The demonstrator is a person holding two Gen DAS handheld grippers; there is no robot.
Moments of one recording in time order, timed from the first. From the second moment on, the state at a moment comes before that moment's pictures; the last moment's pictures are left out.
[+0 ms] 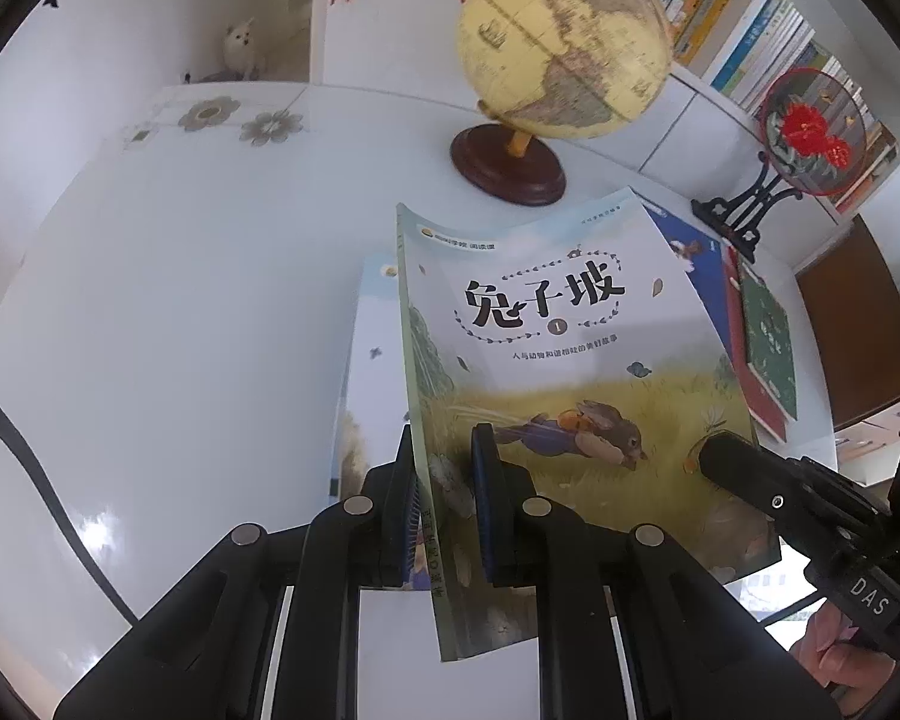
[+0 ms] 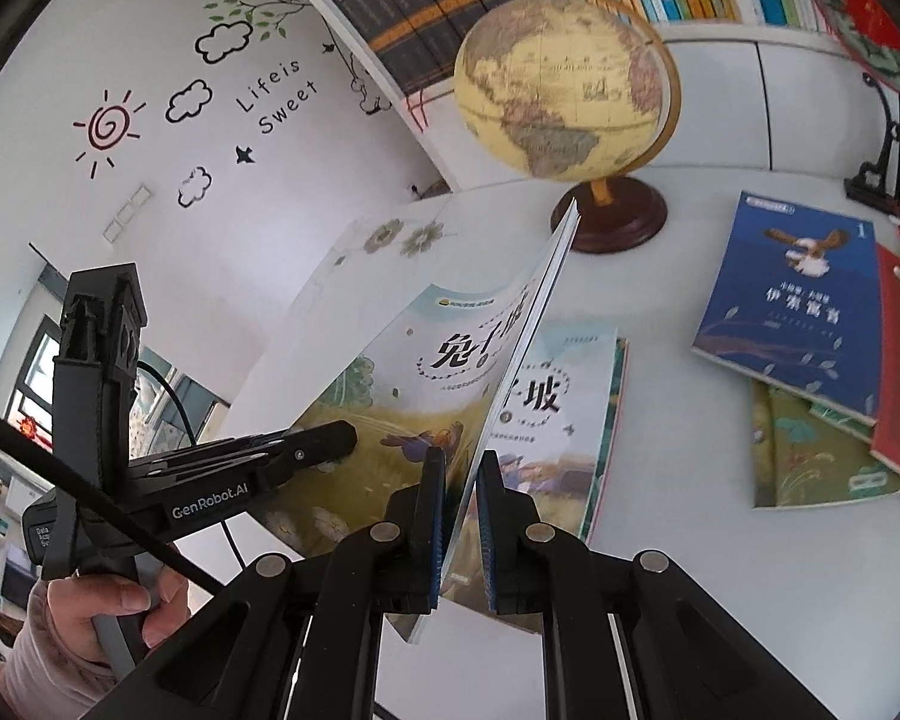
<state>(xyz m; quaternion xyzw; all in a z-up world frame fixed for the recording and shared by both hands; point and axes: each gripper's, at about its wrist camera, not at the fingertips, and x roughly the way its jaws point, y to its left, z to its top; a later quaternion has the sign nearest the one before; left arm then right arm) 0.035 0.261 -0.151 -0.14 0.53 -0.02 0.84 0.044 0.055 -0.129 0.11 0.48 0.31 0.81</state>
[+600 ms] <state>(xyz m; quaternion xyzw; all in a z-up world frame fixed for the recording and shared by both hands) 0.036 0.269 -0.205 -0.13 0.58 0.00 0.80 0.044 0.056 -0.198 0.17 0.56 0.25 0.78</state>
